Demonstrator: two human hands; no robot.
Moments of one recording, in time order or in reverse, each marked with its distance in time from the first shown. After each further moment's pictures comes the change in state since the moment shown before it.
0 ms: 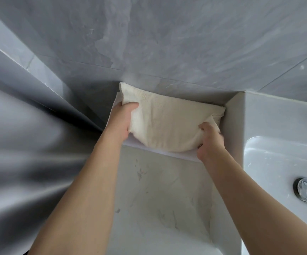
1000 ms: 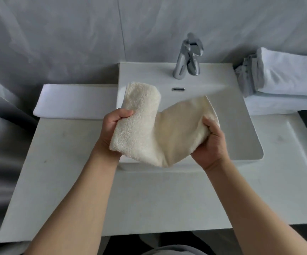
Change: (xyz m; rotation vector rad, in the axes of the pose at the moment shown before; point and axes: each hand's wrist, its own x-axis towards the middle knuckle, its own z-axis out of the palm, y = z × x) left_hand -0.341 -0.151 0.187 -0.293 -0.743 0.046; right_hand -0.100 -0.023 -0.418 0.472 -0.641 -0.198
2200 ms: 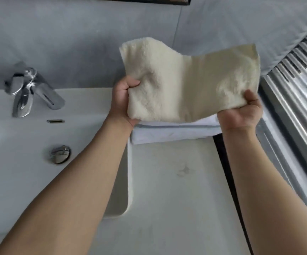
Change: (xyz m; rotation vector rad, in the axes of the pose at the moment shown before) left_hand 0.289 -0.159 0.368 -0.176 -0.053 0.161; right_hand 0.090 -0.436 -0.212 0.581 0.050 -0.389
